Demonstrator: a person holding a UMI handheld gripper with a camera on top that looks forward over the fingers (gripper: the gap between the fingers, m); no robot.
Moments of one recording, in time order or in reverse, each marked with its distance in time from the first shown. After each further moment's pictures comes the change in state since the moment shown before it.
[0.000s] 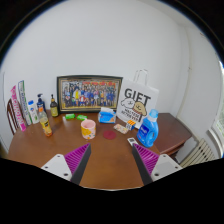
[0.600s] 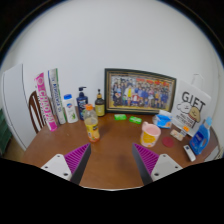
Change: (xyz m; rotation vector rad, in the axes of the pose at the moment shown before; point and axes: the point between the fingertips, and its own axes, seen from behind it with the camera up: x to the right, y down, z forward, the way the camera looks) arm -0.282 -0.004 0.066 -0.004 -0.335 -0.074
